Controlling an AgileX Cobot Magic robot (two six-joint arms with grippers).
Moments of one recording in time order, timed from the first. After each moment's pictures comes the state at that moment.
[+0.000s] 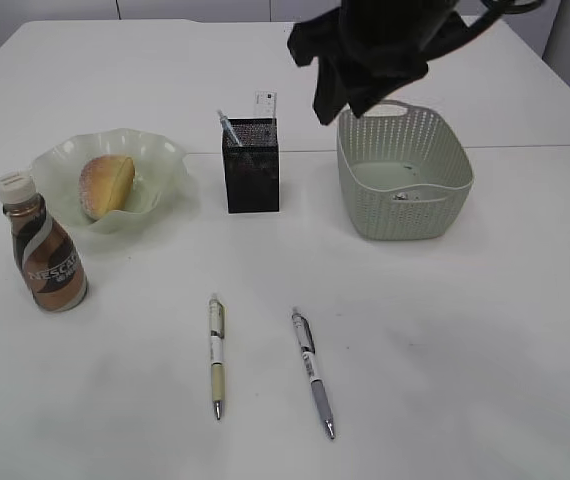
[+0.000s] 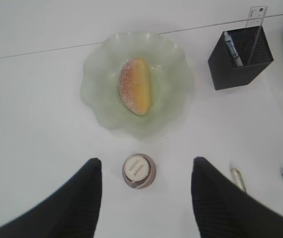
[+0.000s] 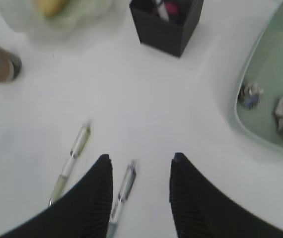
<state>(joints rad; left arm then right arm) -0.28 1.55 -1.83 0.11 1.26 -0.16 0.44 1.85 -1.84 0.13 1.12 -0.06</state>
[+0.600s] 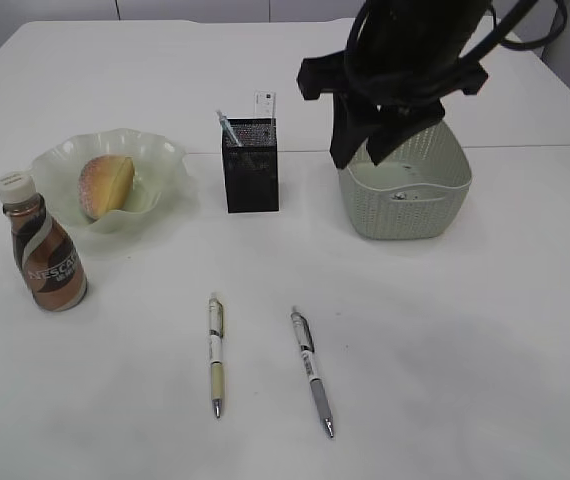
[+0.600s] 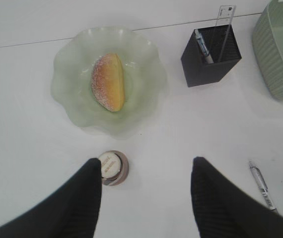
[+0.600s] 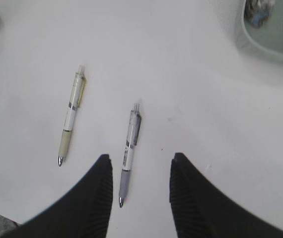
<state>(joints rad) -0.28 1.55 -1.83 0.03 1.26 -0.16 0.44 1.84 -1.78 0.14 1.24 0.07</state>
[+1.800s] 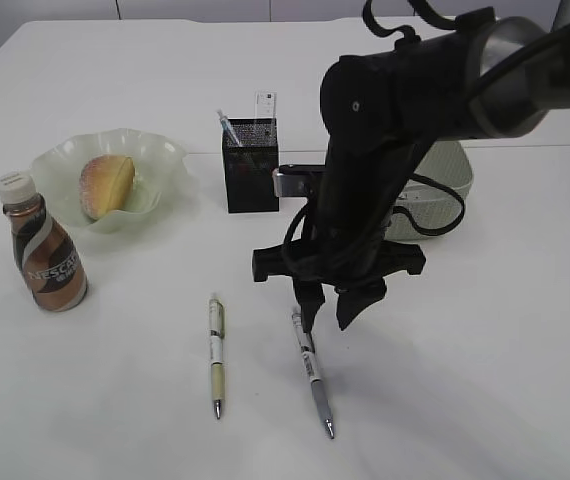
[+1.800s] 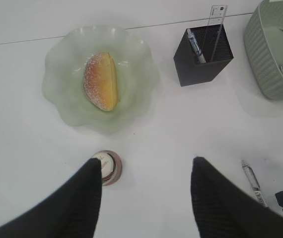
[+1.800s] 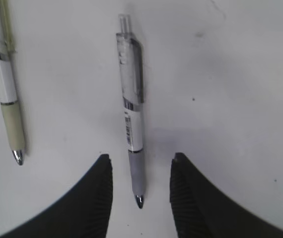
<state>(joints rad) -0.28 1.55 -1.83 -0.01 1.26 -0.16 0.56 2.02 -1.49 0.13 1.05 0.38</state>
